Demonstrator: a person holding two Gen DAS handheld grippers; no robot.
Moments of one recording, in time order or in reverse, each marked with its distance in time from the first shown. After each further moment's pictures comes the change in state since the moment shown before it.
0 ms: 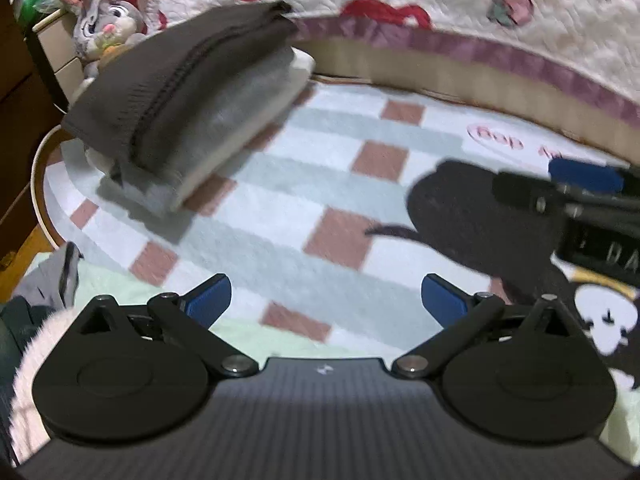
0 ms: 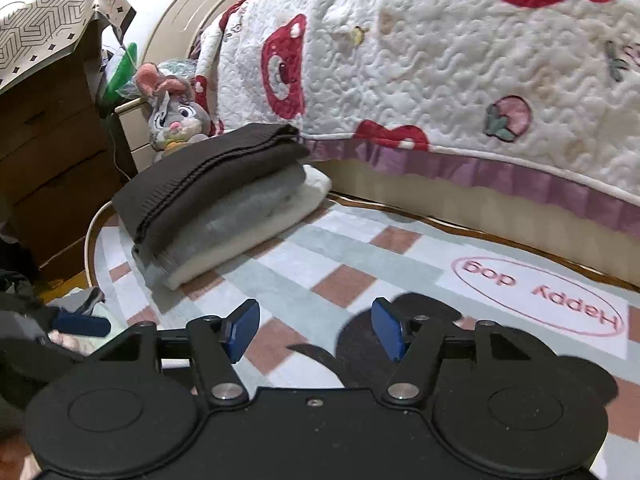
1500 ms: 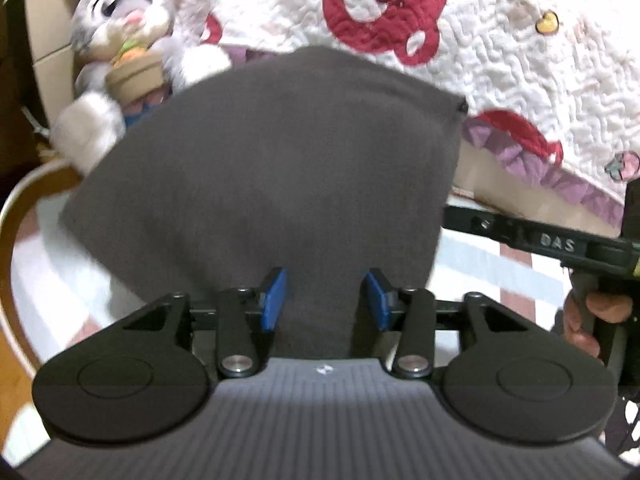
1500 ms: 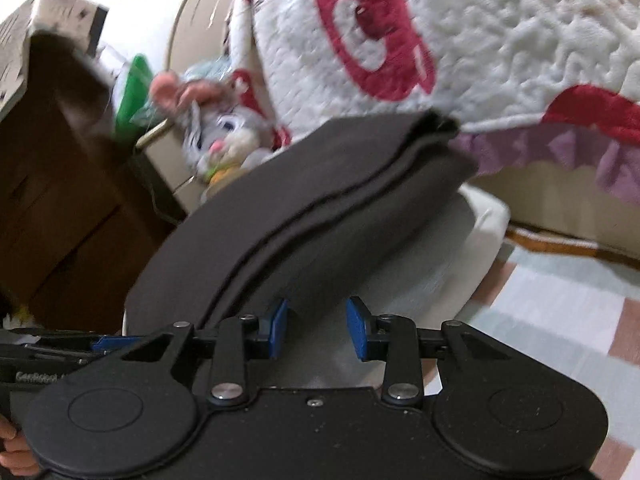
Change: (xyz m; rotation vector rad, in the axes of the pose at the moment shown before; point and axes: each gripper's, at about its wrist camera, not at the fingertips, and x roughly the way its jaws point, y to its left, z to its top) left arm 0.137 0.270 0.133 -0.151 -0.095 -0.213; right arm 0.293 0.092 0.118 0.156 0.047 0.337
